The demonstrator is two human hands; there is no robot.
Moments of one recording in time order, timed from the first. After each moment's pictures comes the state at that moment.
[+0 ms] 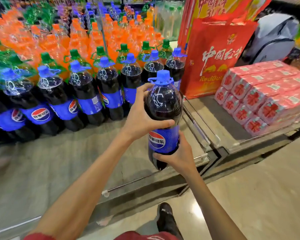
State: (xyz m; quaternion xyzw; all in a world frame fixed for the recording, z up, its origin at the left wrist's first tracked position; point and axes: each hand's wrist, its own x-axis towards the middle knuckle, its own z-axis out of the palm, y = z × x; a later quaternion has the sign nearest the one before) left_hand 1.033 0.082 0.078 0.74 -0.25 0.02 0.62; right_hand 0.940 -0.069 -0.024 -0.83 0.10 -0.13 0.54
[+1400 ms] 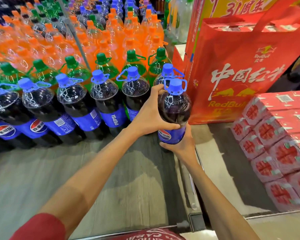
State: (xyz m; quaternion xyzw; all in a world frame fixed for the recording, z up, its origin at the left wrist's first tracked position) left_hand 1.237 -0.099 0.044 0.85 -0.22 0.03 0.48; right_hand 1.194 -0.259 -0.084 -0.79 0.04 -0.09 0.60
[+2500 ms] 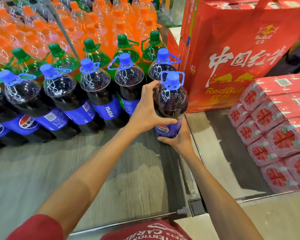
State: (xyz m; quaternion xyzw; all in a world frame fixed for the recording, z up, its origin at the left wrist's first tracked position) left_hand 1.234 -0.097 0.011 0.84 -0.25 0.08 0.47; right_hand 1.194 -0.263 -0.111 -0.78 0.03 -0.04 0.62
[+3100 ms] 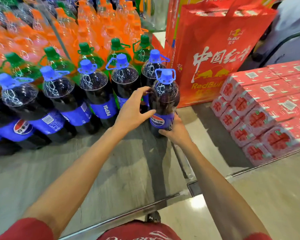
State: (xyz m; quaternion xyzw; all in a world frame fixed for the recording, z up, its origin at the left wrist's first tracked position) left_hand 1.214 -0.053 0.020 0.88 -0.23 0.04 0.41; right_hand 1.169 -0.249 -0.064 -0.89 0.08 -0.02 0.46
